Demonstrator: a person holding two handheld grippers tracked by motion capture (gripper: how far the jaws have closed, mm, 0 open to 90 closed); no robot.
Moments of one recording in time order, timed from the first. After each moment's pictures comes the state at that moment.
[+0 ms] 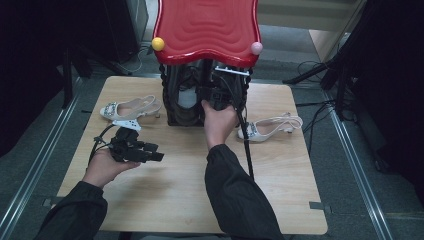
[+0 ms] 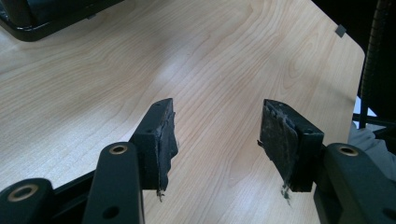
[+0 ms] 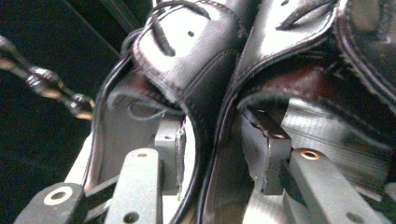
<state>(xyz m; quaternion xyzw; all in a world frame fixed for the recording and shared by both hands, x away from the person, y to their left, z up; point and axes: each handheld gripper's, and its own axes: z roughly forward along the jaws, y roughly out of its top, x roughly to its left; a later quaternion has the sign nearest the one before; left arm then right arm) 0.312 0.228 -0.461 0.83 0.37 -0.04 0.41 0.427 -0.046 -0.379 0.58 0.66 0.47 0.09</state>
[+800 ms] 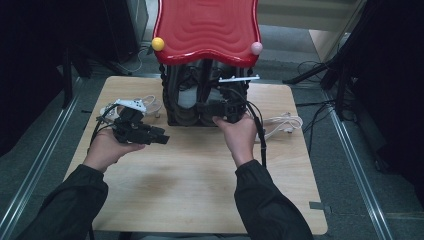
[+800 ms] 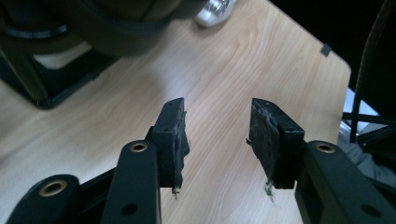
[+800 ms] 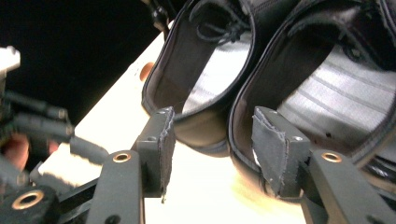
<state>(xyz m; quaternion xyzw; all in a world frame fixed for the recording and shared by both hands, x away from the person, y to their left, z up) 0.339 0.211 -0.404 0.84 0.34 -0.03 0.42 0.383 -0.080 -0.362 0.45 0.77 0.46 0.04</state>
